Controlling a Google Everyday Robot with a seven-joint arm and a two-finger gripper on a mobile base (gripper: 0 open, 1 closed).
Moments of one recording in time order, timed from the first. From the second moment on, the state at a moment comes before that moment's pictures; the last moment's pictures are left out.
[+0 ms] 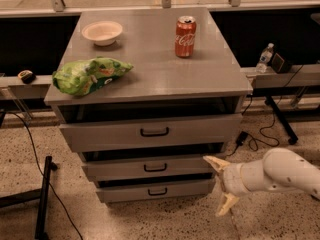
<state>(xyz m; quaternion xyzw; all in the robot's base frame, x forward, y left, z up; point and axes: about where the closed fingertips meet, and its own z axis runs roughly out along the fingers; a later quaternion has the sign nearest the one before) 0.469 -0.184 0.541 -0.74 0.58 0.08 0.33</state>
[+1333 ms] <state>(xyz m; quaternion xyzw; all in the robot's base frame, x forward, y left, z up) 0.593 -0.164 0.458 -0.74 0.61 -0.03 0.30</state>
